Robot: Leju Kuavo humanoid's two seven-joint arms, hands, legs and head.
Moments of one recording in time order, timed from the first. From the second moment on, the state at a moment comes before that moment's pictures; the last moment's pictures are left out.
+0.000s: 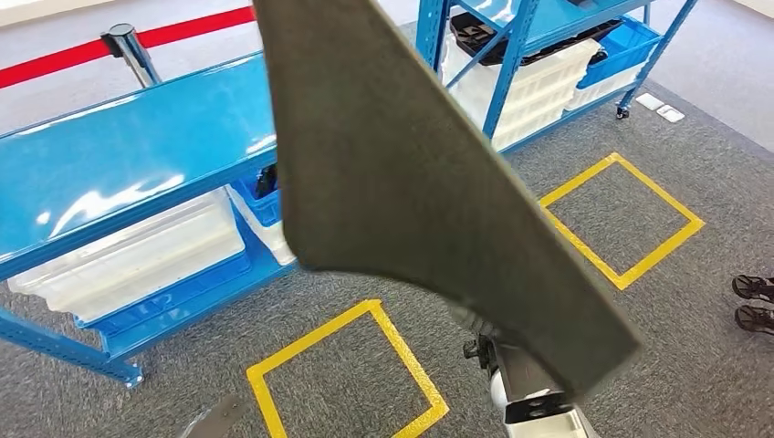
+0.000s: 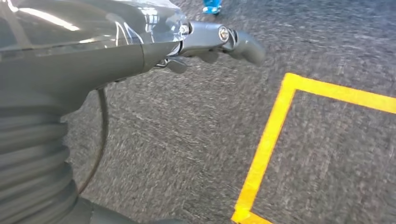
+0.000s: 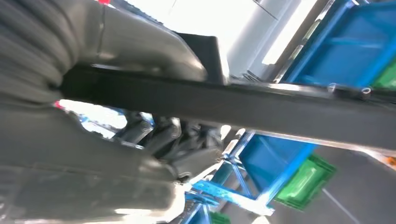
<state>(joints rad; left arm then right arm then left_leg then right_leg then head) -0.09 -0.09 0.30 -0.19 -1.02 0.03 -0.24 -0.25 0.05 0.56 -1.63 0.31 -0.45 -0.57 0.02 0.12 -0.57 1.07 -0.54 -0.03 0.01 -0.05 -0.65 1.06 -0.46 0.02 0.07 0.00</state>
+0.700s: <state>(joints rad) -0.08 -0.11 0.31 -0.19 -1.05 0.03 -0.23 -0.20 0.04 0.53 -1.63 0.31 -0.45 -0.60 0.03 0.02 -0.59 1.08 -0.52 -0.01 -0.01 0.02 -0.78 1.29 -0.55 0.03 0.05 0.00</state>
